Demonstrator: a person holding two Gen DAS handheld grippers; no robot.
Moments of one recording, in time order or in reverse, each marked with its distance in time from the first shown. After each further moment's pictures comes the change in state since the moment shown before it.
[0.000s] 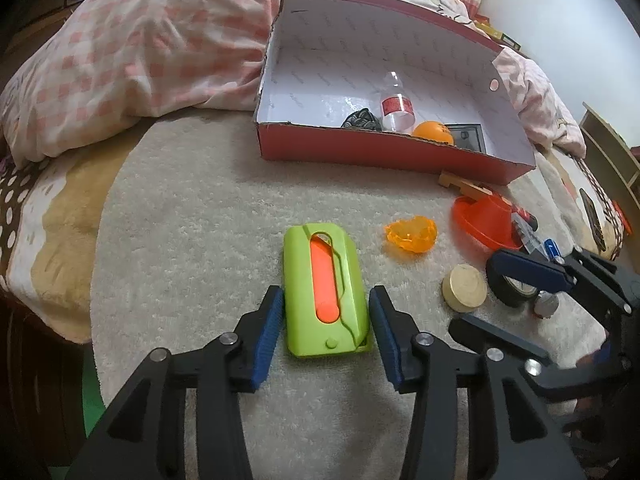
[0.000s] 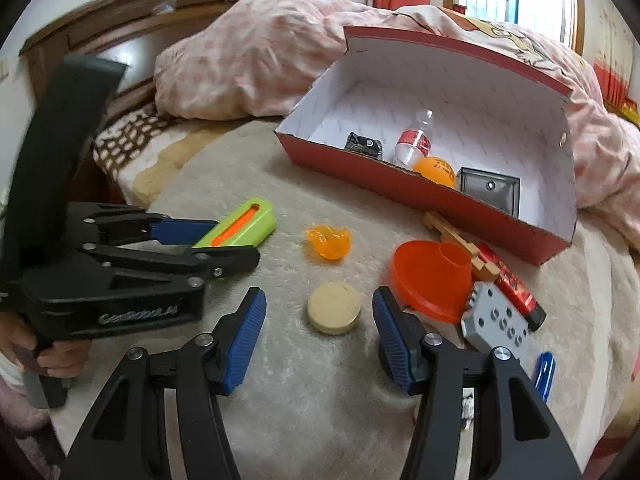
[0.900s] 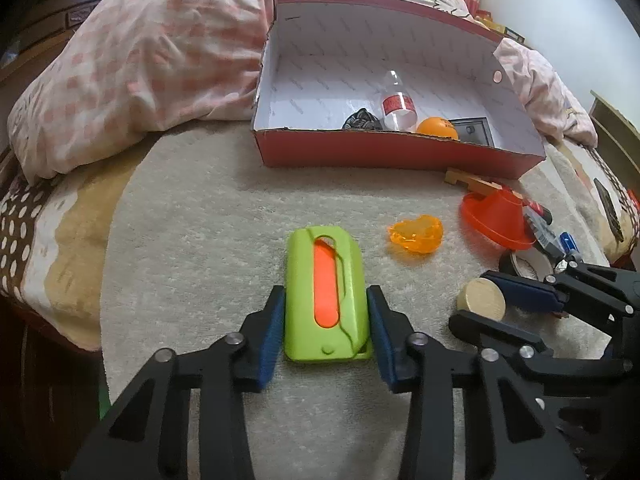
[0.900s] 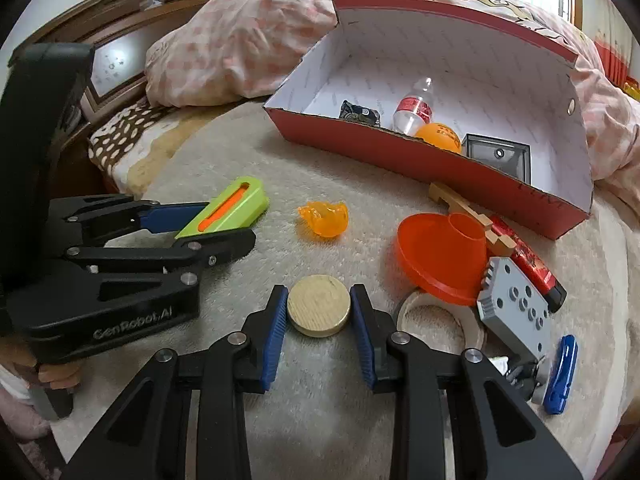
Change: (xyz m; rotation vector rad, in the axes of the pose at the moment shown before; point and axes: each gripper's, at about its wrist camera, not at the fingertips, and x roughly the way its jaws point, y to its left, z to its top) left arm 0.002 -0.010 -0.003 0.038 -0.030 0.075; right arm 0.011 -0.009 -0.006 0.061 0.053 0.045
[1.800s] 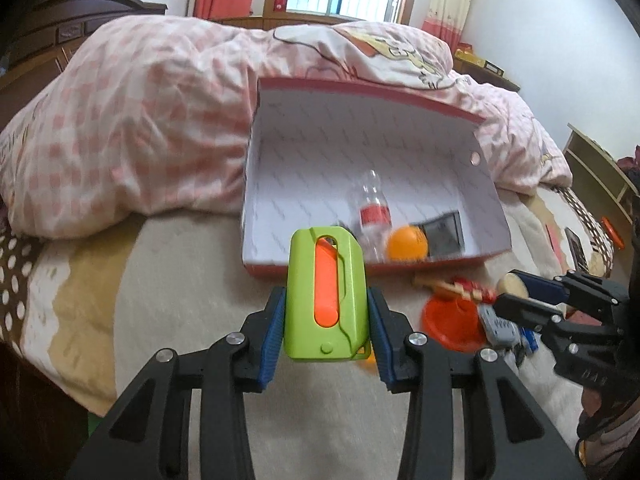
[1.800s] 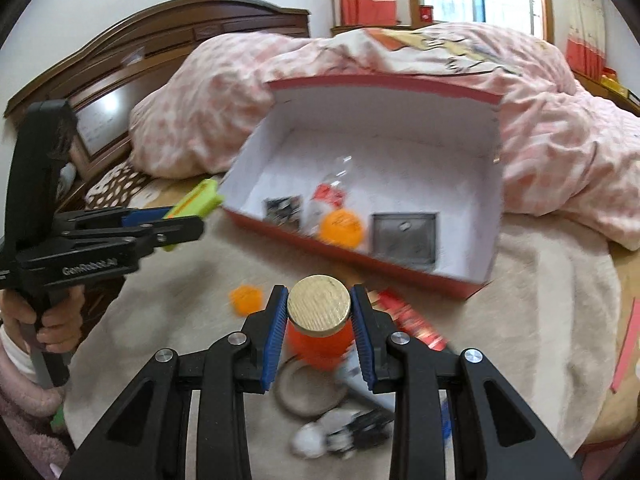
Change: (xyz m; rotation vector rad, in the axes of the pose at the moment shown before) left arm -0.029 0.005 0.078 -0.009 -0.112 -0.099; right arm -0.054 -0.070 0.043 0.078 -0.129 -0.020
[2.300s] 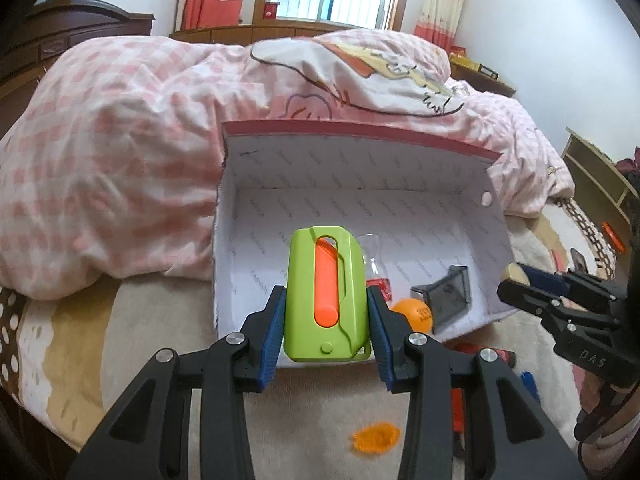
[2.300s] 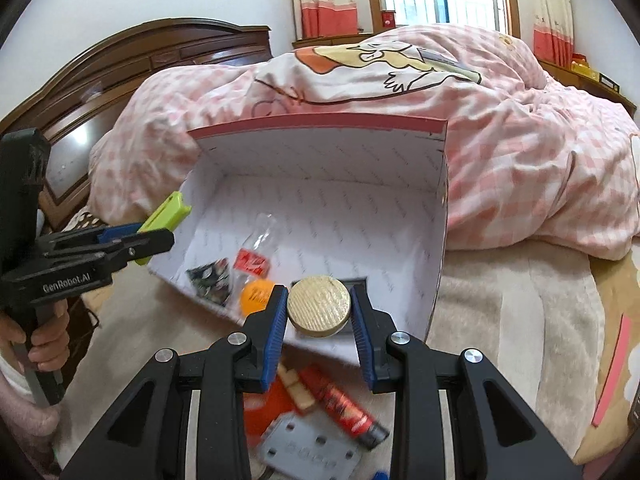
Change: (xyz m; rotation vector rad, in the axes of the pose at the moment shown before) left arm 0.044 -0.007 0.057 0.030 -0.014 -0.019; right arm 0.024 -0.055 0.048 0.087 -0.046 -0.074
